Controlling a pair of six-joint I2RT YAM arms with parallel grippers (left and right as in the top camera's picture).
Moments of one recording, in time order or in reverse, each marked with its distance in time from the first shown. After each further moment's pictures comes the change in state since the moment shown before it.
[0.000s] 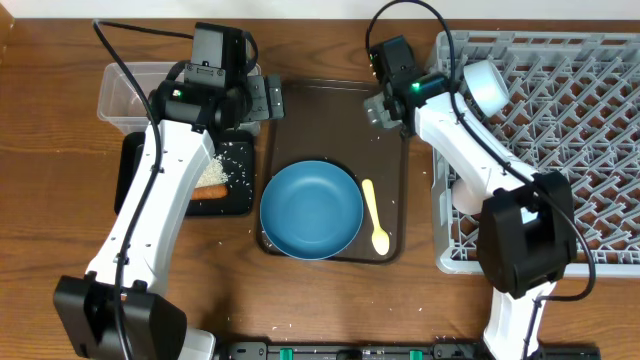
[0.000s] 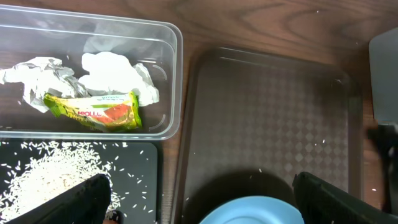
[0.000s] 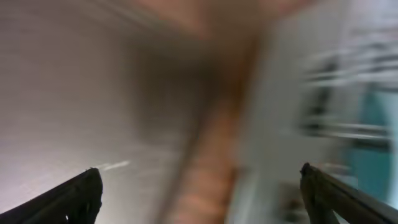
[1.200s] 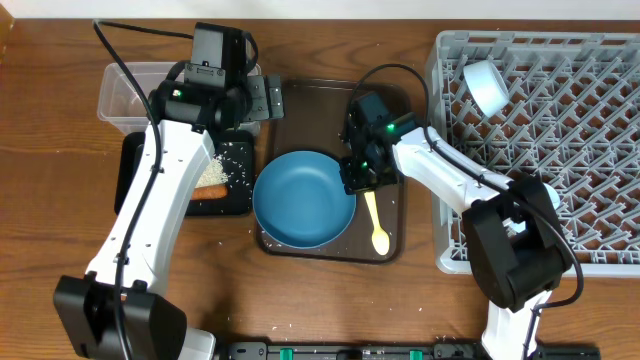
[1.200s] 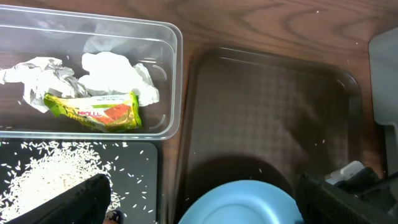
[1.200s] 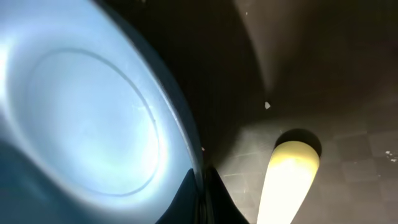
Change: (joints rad) left arm 0.000 0.000 0.000 0.000 0.000 0.000; right arm 0.107 -0.031 -0.260 -0.060 -0.565 0.305
